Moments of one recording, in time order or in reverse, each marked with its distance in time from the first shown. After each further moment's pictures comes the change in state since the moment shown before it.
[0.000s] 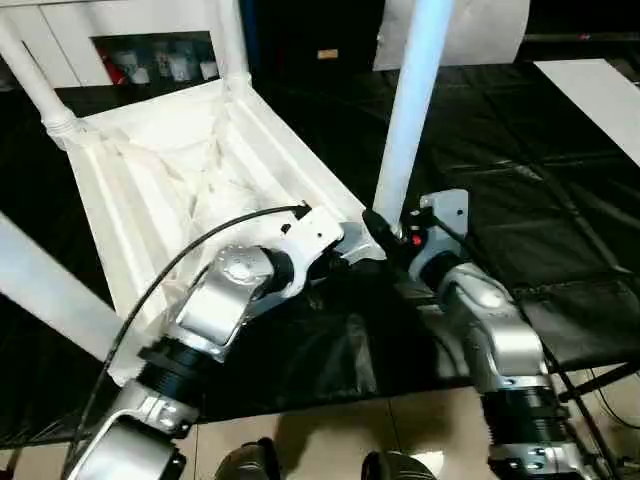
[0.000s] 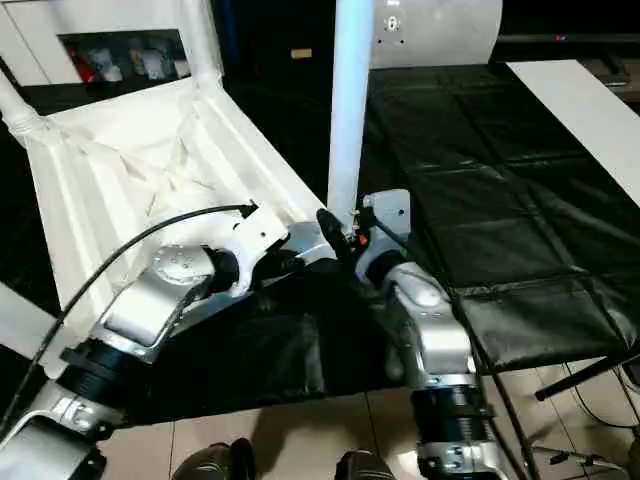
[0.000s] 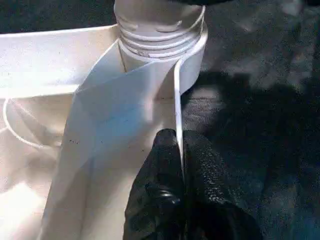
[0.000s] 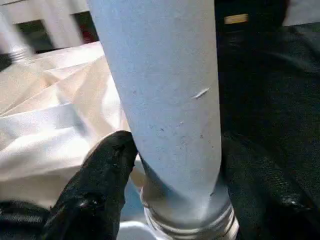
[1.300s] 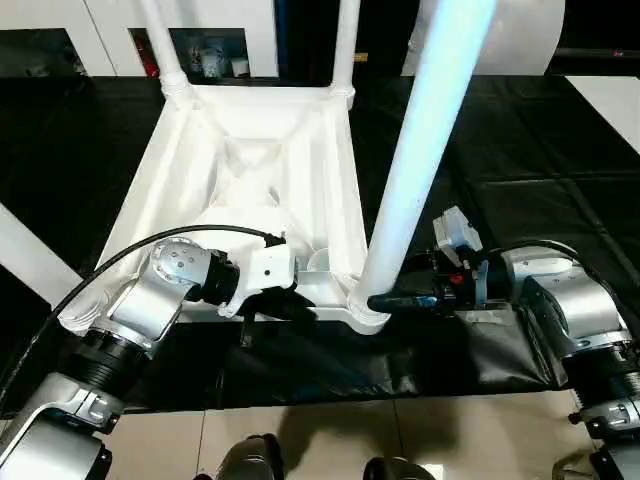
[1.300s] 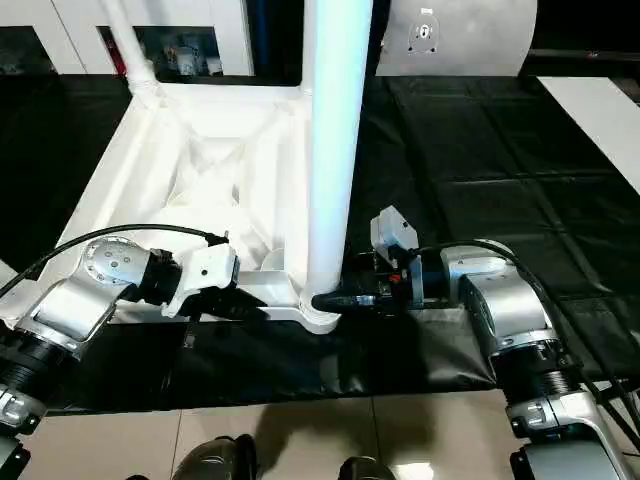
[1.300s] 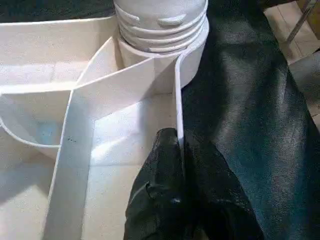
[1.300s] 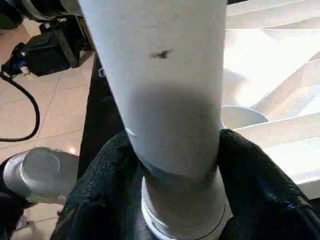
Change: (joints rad) left arm -0.004 0.269 -0.058 0.091 -0.092 -0.368 -0.540; right arm -0.143 -0.402 0.195 0.153 0.110 -0.074 0.935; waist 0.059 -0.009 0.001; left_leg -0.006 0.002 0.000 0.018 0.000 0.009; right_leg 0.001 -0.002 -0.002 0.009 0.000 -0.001
